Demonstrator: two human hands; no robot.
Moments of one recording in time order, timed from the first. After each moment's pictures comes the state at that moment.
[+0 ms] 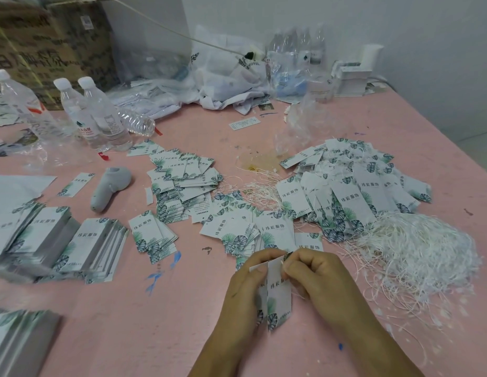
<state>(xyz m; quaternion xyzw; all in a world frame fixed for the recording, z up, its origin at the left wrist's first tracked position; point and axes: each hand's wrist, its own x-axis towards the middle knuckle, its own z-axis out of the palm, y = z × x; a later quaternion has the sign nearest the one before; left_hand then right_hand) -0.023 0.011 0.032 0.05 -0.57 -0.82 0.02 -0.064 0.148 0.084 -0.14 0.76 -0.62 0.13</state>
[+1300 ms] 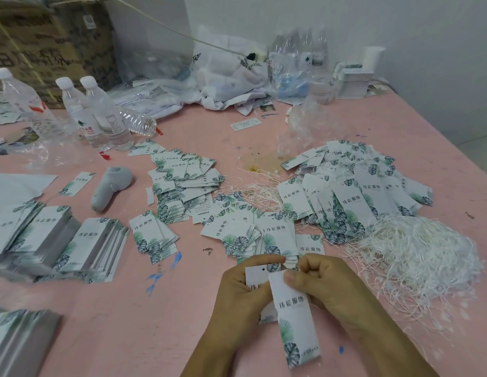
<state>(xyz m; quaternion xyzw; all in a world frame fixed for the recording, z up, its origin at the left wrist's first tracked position) -0.018 0.002 0.047 0.06 -0.61 -0.79 0.04 -0.071 0.163 0.077 -0.07 0.68 -0.68 0.27</state>
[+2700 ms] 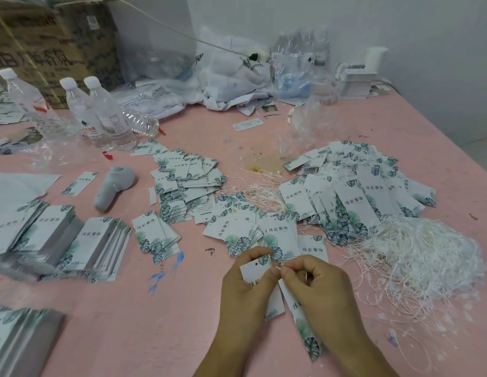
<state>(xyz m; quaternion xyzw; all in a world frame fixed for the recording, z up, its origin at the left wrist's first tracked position) -0.023 0.011 0.038 0.13 -0.67 -0.72 0.13 -0.055 0.144 0.055 -0.10 0.85 -0.52 0.00</state>
